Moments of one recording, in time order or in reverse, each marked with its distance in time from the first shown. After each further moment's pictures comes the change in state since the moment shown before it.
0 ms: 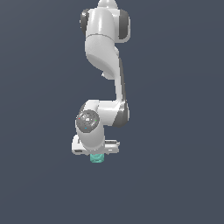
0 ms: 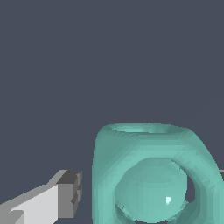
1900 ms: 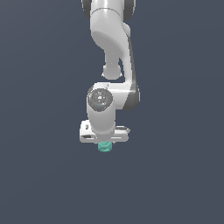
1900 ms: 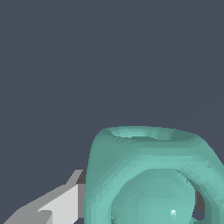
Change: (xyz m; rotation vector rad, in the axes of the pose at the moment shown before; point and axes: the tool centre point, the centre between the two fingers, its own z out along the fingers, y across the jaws) arm -0.029 -0.040 -0.058 0.000 0.000 0.000
